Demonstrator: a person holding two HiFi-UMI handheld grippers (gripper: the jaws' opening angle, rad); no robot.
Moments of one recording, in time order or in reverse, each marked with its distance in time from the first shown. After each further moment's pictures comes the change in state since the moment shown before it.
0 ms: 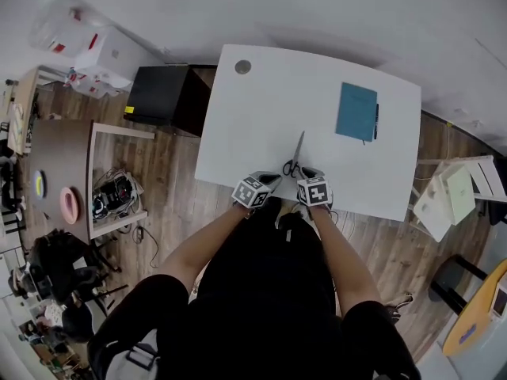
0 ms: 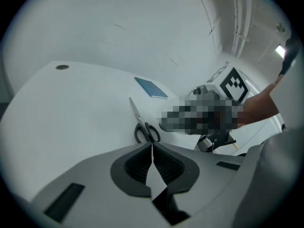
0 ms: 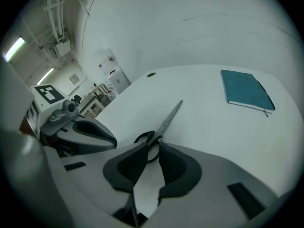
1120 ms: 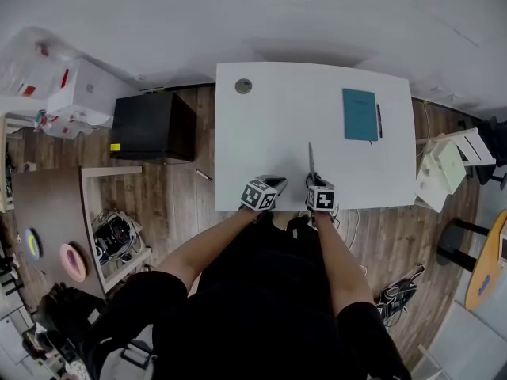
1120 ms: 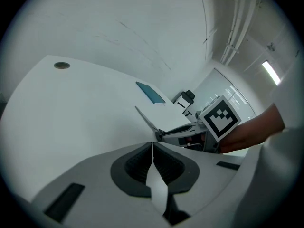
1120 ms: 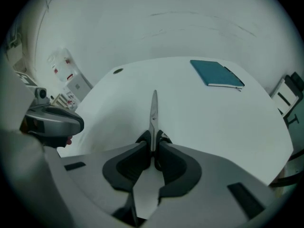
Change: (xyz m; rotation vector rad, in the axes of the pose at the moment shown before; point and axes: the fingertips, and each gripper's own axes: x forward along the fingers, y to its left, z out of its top) left arm -0.044 0.069 0.026 0.018 0.028 -0.194; right arm 0.031 0.000 -0.003 0.310 0.015 -0.396
